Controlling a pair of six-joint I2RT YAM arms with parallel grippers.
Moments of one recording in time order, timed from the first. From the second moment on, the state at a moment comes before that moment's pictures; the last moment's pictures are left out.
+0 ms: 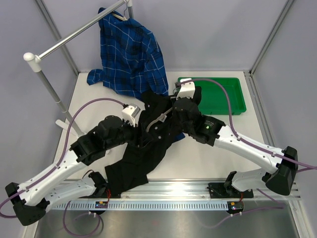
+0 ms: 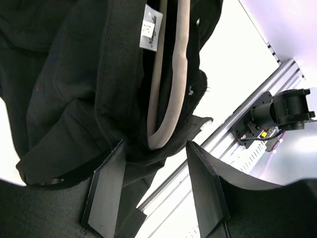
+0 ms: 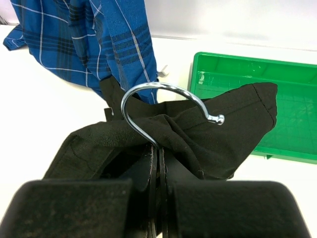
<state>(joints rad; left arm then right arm) -0.86 0.83 0.91 -0.53 0.06 -0.45 0.97 1.31 1.20 -0.21 0.79 0.27</state>
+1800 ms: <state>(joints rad) -0.89 1.06 1.18 -0.64 0.04 -0.33 1.03 1.28 1.14 -0.10 0.60 0.17</state>
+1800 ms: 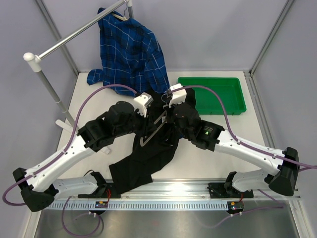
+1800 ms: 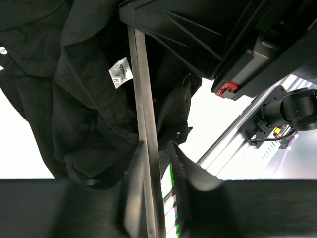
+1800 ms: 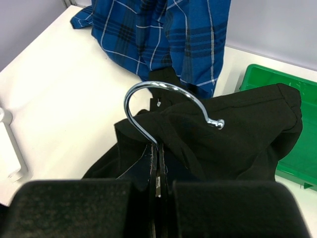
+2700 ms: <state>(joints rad) -0.90 0.84 1.03 -0.64 -0.01 -0.26 1.06 1.02 1.15 -0.25 0.46 0.26</state>
